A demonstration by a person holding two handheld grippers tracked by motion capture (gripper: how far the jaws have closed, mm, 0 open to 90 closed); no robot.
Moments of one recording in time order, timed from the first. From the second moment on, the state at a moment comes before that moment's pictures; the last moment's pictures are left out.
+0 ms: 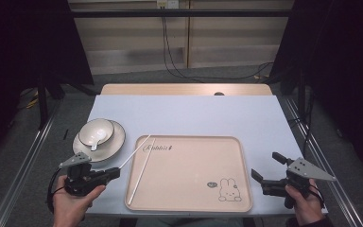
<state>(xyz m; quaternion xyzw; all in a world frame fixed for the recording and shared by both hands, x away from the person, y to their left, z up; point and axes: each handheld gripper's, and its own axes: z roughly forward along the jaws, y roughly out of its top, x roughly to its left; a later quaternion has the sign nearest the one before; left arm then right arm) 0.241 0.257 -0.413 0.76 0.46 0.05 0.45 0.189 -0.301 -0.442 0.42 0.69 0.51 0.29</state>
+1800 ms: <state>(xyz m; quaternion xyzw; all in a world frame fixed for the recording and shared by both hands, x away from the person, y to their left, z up) 0.268 0.163 -0.463 0.74 0.58 0.05 0.34 0.188 -0.301 -0.443 0.42 0.69 0.51 0.29</state>
